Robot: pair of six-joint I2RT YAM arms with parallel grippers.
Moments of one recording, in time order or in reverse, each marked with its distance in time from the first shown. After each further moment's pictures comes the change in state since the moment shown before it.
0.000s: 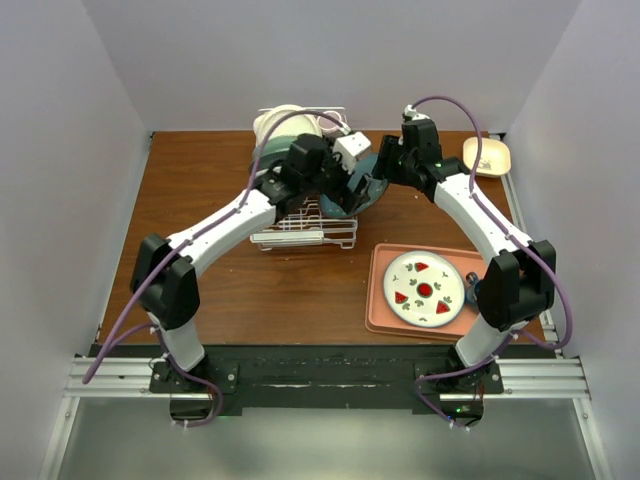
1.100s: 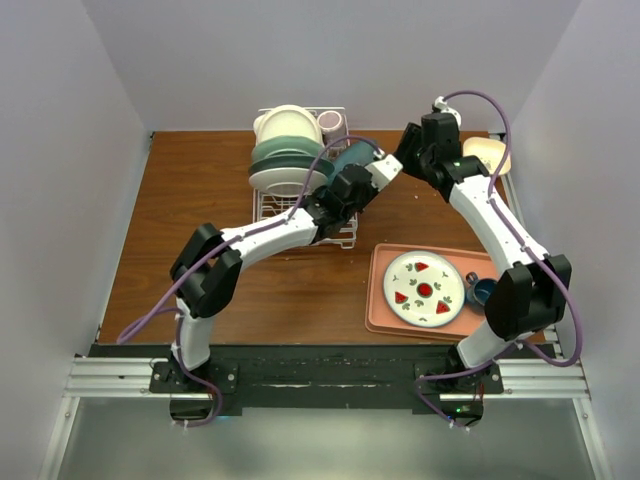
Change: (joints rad) left arm -0.179 0.223 0.007 0.246 -0.578 0.160; right arm -0.058 -0.074 0.005 -0.016 0.080 0.130
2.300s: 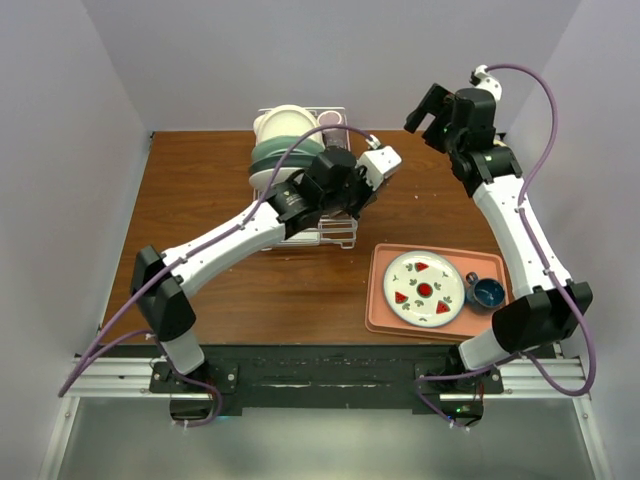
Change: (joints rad) left arm -0.017 -0.246 0.079 -0.377 0.322 -0.138; right arm -0.055 -0.085 0.155 -0.005 0.063 0.011
